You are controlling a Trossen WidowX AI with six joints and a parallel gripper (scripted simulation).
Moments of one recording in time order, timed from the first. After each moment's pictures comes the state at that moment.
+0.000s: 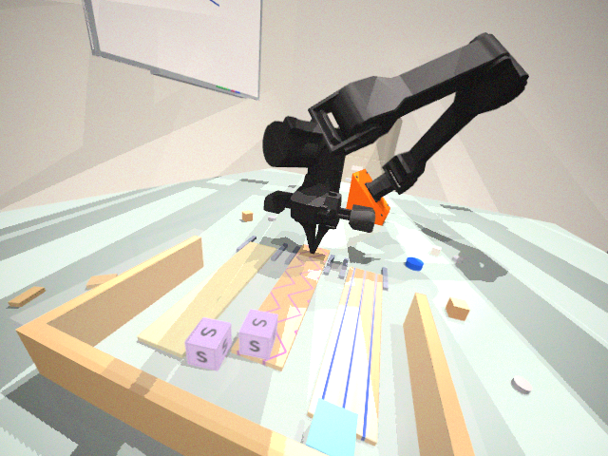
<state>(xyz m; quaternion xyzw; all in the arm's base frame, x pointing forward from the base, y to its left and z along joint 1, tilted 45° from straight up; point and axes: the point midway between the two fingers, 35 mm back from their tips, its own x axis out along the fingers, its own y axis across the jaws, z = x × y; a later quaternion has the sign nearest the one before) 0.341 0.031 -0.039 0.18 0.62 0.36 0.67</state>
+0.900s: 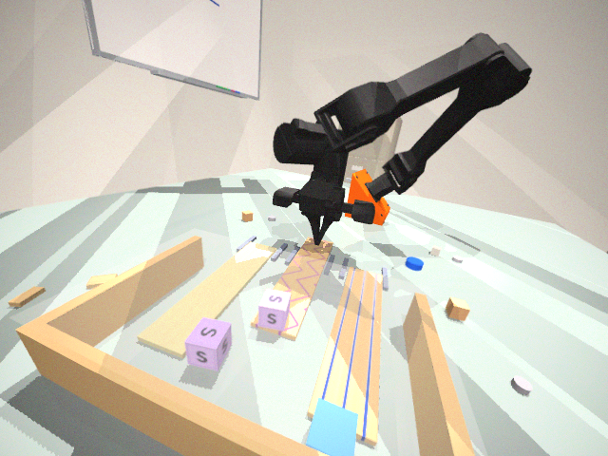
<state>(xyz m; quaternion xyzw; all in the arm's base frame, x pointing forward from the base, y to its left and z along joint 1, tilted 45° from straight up) 0.304 0.023 -0.046 0.18 0.62 0.36 0.68</state>
